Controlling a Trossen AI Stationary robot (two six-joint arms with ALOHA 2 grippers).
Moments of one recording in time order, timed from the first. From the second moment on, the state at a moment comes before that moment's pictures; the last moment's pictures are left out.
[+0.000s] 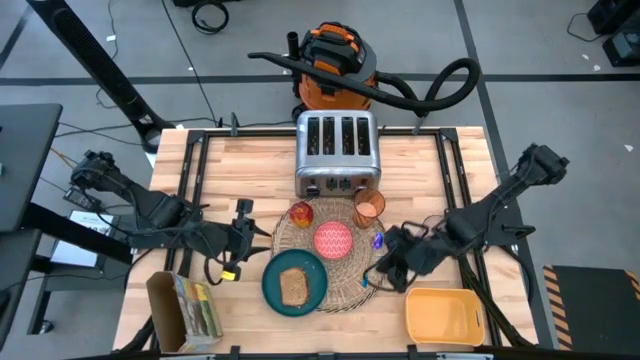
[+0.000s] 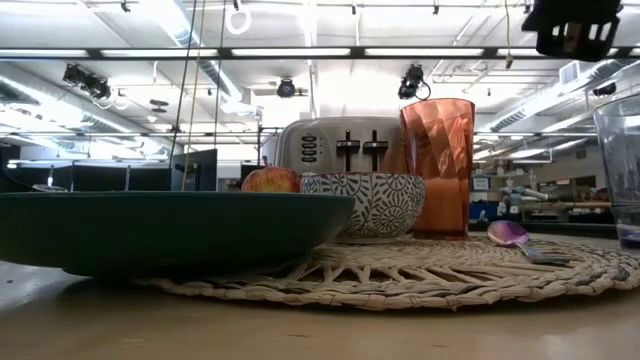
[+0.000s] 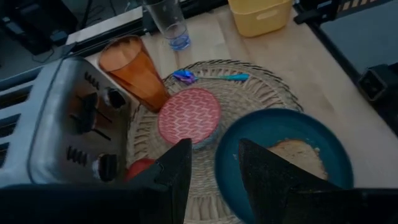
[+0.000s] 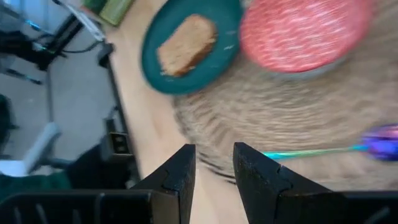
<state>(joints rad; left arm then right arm) -0.53 1.13 1.10 -0.63 -0.47 -0.02 0.60 1.26 0.93 -0.49 0.30 1.09</state>
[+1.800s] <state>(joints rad) -0.48 1.13 1.10 -0.76 -0.47 -0.01 0.50 2.04 1.30 -1.02 0.40 2.17</state>
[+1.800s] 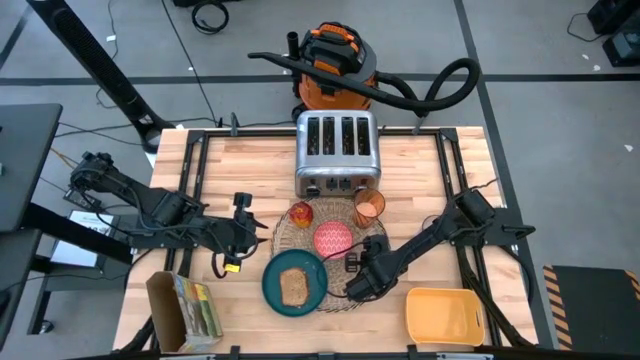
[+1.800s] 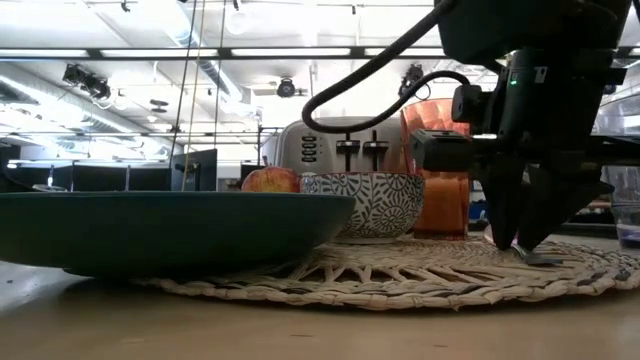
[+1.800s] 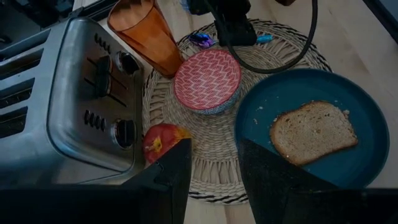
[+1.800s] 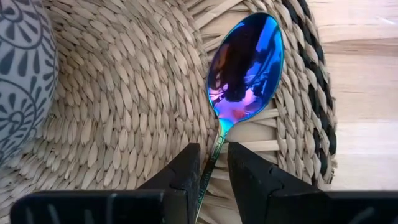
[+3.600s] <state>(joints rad) -0.65 1.13 1.35 -0.74 -0.38 -0.20 0.58 2.02 1.75 -1.48 0.68 1.63</state>
